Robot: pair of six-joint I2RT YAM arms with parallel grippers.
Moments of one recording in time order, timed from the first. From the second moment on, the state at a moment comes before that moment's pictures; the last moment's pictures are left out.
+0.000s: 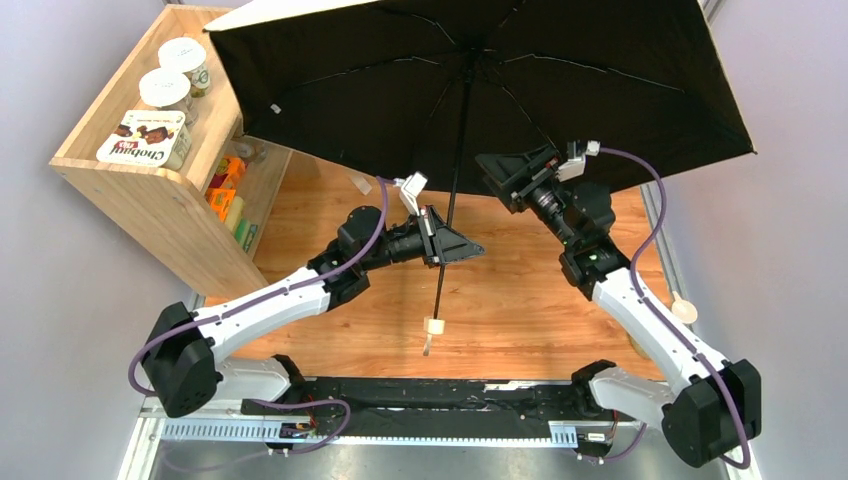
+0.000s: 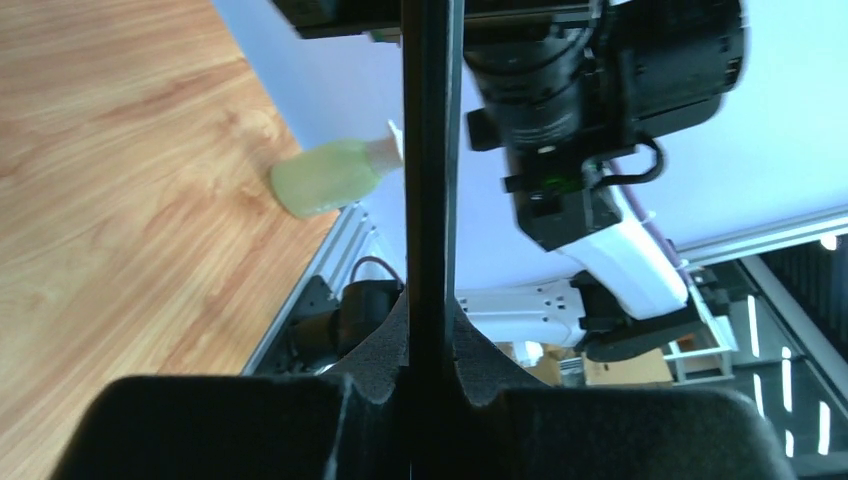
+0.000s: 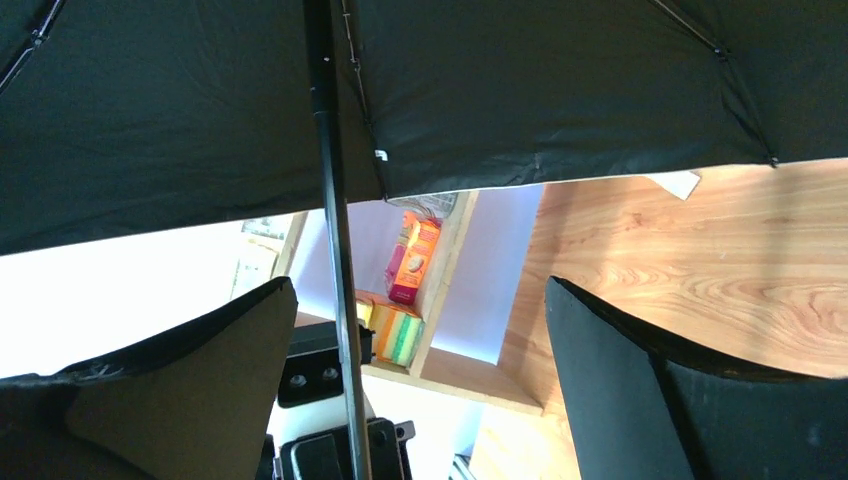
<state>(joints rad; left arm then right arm) -0.86 1.25 0.88 0.38 0.40 -1.11 0.41 1.08 0.88 0.33 -0.20 1.20</state>
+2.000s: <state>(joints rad) -0.84 1.29 0.87 0.26 0.75 -1.12 0.28 1.37 0.92 0.74 -0.17 1.48</state>
